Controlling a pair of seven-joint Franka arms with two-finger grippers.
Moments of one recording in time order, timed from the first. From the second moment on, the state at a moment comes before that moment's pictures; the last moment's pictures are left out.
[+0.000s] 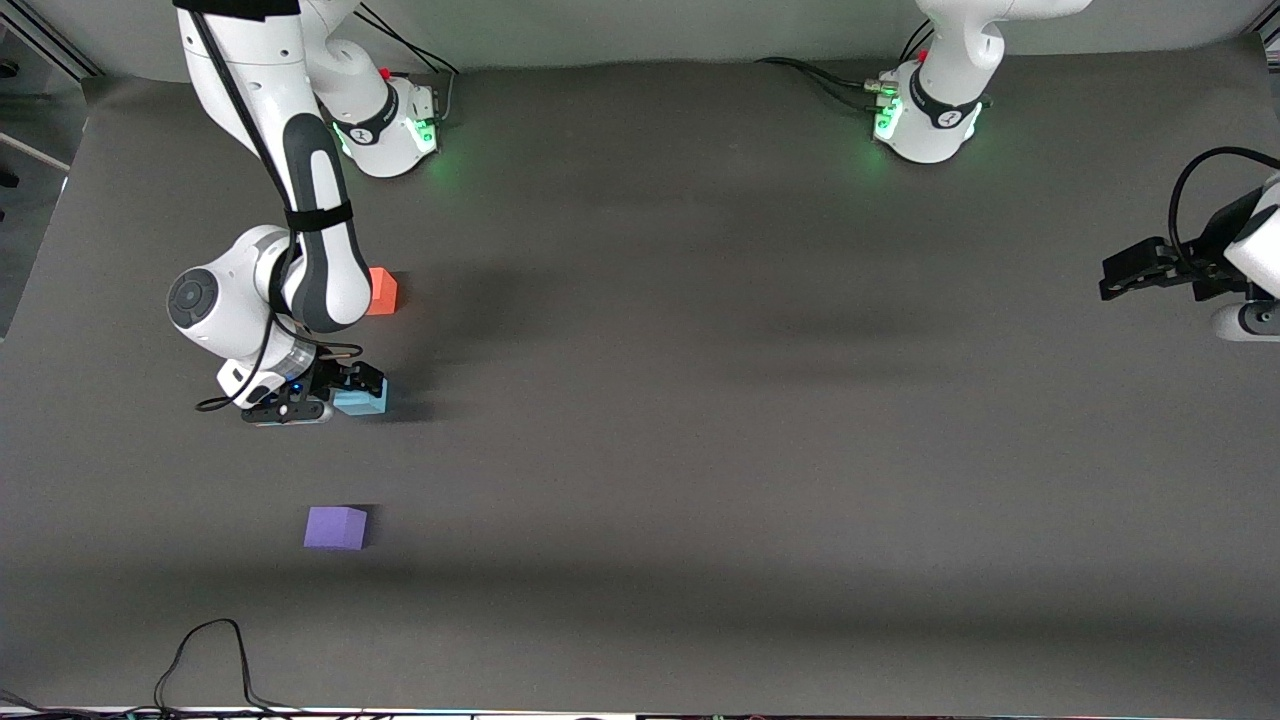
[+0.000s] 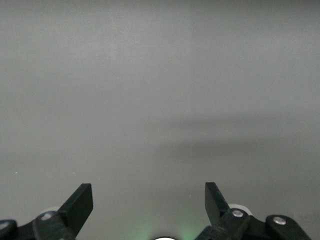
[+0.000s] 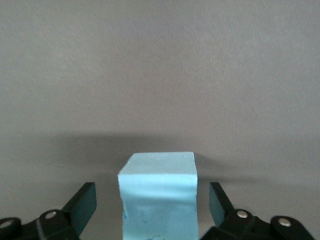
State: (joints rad) left arm -0.05 0.06 0.05 -1.53 0.00 1.50 0.02; right arm 0.96 0.48 -0.91 -2.26 0.75 2.48 -0.50
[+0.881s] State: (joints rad) left arm -0.05 0.06 0.05 -1.53 0.00 1.50 0.02; right arm 1.04 0.39 -1.20 -1.54 0.48 1.58 -0.22
